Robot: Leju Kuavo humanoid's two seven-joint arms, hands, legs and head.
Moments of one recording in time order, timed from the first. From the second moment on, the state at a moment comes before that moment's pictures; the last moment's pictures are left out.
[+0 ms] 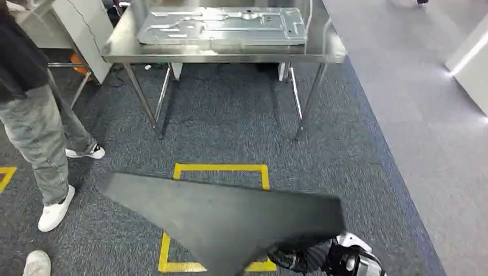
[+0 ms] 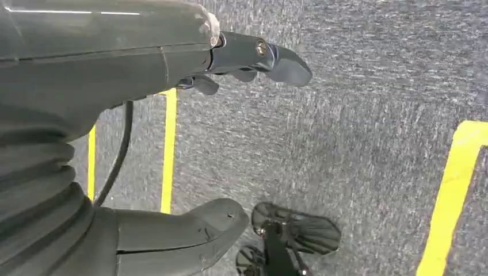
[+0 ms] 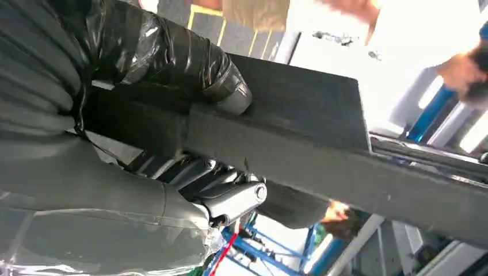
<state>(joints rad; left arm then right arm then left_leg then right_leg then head) -0.04 0.05 1.03 -0.21 -0.67 -0.02 -0.10 -0.10 -0.22 0.52 -1.96 -0.16 0.36 -0.51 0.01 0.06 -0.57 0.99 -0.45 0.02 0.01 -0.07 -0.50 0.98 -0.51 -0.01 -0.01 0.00</state>
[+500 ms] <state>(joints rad) -0.04 0.05 1.05 -0.21 -0.68 -0.03 -0.12 -0.08 -0.23 0.52 -1.96 -0.21 0.35 -0.51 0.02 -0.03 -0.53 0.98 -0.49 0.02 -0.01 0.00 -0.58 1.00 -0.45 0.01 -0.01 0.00</state>
